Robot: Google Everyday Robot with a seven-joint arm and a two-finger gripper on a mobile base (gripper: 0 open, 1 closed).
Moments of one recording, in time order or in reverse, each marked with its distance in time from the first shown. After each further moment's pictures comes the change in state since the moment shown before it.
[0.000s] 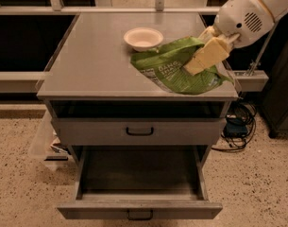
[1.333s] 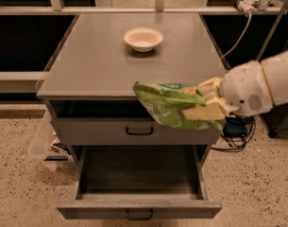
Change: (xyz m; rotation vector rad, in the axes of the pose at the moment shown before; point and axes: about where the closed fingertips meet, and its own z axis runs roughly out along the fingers) arm 0.047 0.041 0.058 0.145 -0.267 -0.008
